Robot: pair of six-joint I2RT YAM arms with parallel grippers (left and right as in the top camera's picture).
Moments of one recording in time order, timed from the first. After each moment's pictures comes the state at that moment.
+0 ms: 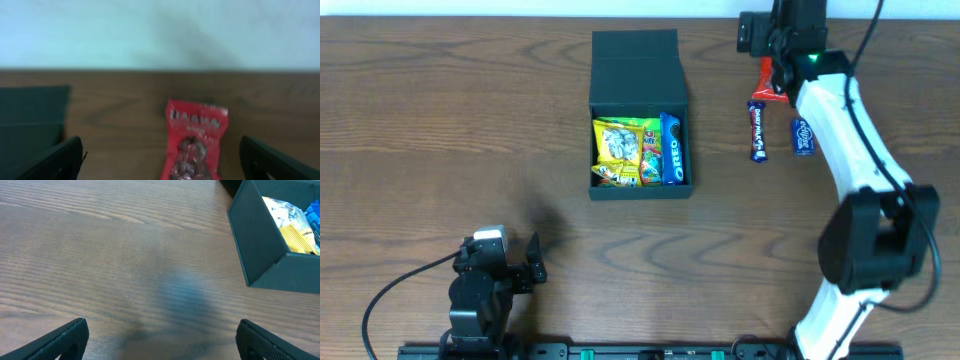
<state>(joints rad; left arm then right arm) -0.05 0.01 0.16 -0.66 -0.03 -0.15 0.10 2.02 1.71 -0.32 0.18 0.07</state>
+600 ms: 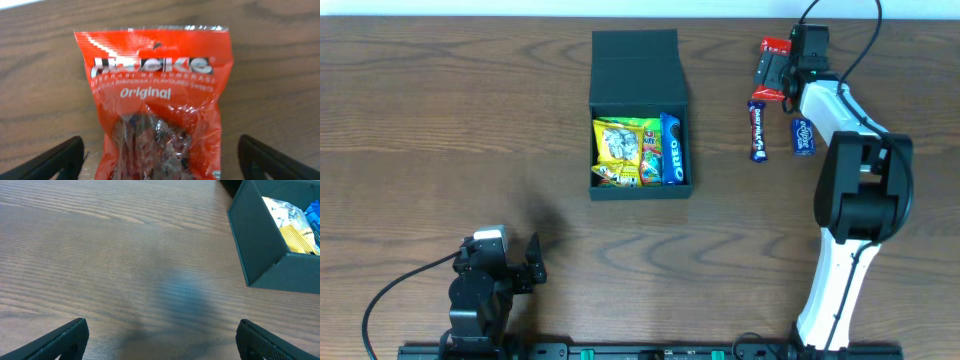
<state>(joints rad) -0.05 0.01 0.16 -0.66 -0.03 -0.15 -0.03 2.32 1.71 -0.22 0.11 0.21</state>
